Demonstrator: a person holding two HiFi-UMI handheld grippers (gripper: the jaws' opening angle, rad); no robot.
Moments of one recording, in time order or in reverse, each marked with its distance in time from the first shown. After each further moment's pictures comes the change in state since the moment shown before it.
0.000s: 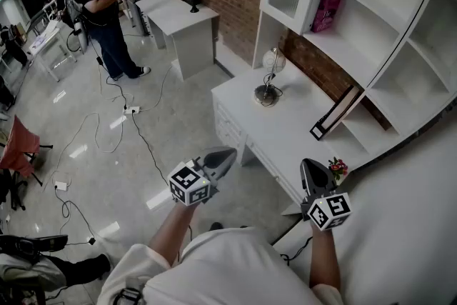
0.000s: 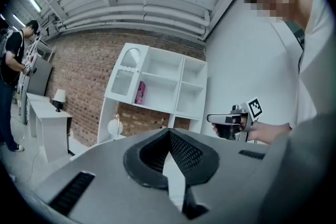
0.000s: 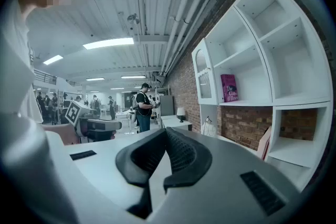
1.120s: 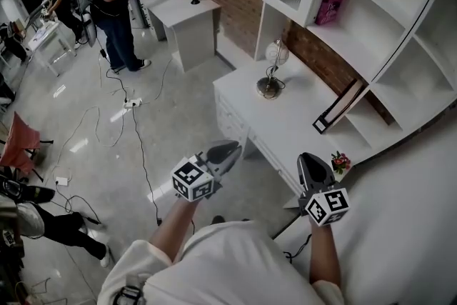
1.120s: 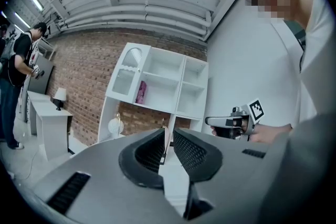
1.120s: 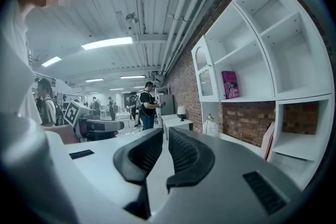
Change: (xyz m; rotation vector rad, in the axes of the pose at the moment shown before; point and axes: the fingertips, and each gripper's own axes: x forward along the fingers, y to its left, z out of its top) left arm 0.001 0.009 -0.001 -0.012 -0.008 0.001; right arm 0.018 0.010 -0.009 0.021 0.003 -0.004
